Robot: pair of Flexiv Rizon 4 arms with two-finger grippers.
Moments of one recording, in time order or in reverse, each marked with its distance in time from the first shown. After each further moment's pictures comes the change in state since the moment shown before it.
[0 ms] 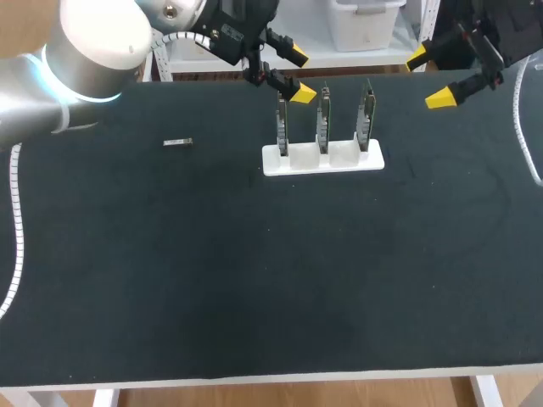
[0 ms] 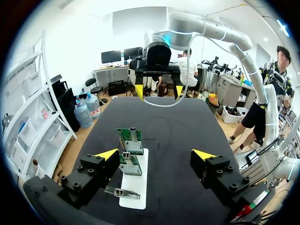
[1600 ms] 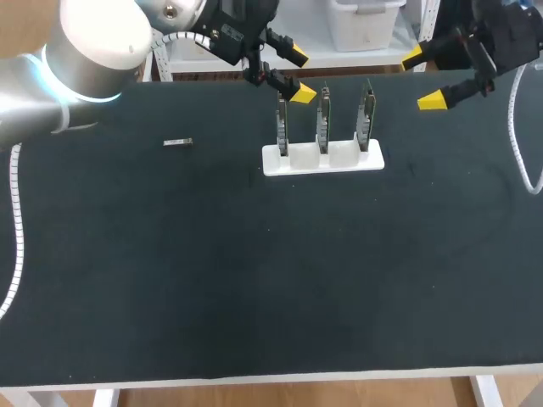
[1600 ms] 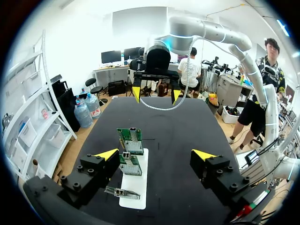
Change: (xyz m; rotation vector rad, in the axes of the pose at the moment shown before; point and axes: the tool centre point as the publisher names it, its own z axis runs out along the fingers) left arm 0.000 0.000 0.000 0.000 0.000 0.000; right arm 0.007 -0.009 0.008 0.056 -0.049 -0.018
